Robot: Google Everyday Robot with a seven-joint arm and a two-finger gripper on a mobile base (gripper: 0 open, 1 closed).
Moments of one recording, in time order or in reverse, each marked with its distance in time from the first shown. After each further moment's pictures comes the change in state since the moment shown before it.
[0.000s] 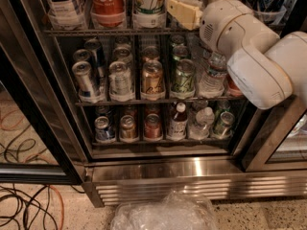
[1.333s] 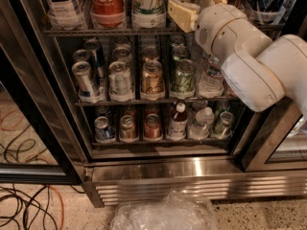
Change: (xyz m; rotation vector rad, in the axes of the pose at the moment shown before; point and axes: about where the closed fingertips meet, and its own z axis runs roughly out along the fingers) arm 0.014 0.010 0.006 -0.002 0.025 0.001
